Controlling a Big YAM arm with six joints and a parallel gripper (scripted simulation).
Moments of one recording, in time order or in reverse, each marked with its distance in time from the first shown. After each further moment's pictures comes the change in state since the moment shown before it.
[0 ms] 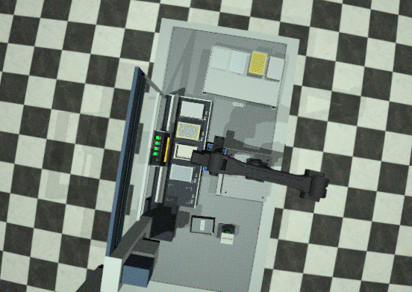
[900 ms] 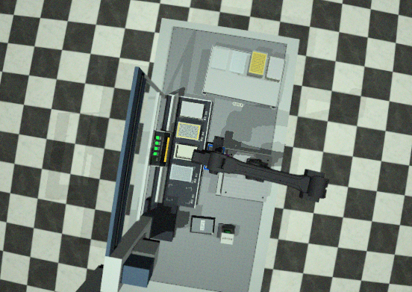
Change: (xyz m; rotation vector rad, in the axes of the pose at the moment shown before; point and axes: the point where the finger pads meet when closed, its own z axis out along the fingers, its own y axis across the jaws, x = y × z) arm 0.000 0.000 0.041 0.000 0.000 0.001
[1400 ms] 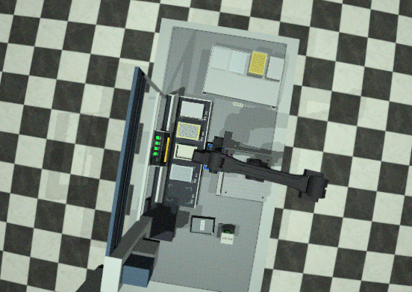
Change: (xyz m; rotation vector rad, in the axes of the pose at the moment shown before) arm 0.000 0.000 0.022 0.001 0.000 0.000
